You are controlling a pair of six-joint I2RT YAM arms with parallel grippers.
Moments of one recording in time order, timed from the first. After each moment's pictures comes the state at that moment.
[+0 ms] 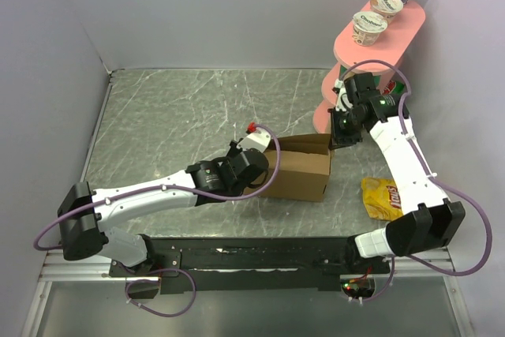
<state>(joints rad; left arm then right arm) -1.16 1.41 1.14 -0.45 -0.82 -0.25 0.19 1.39 1.51 -1.23 -0.13 0.15</state>
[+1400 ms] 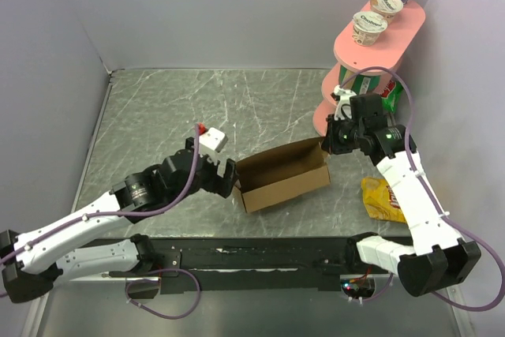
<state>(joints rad) -1.05 0.92 0.97 -0.51 -0.35 -0.31 0.23 1.13 1.24 -0.94 -0.18 0.11</state>
